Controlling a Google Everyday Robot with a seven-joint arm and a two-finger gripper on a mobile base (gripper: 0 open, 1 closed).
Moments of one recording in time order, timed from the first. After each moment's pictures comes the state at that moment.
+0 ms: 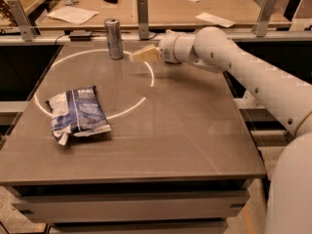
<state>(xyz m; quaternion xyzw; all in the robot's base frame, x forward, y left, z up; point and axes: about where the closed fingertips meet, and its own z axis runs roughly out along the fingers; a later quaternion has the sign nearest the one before) 0.814 -0.010 0.887 -0.34 0.71 0.18 0.59</state>
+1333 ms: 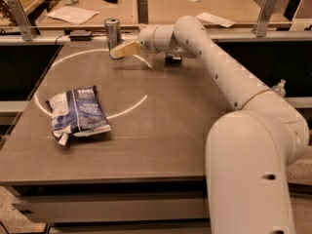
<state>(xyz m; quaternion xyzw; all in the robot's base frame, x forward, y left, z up) 0.862 0.076 0.884 -0.42 0.66 0.25 0.56</state>
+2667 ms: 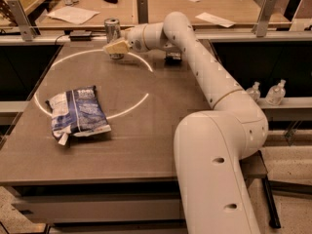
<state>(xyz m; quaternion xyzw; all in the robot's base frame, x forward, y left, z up) 0.871 0.123 0.869 -0.48 0.64 0.29 0.53</state>
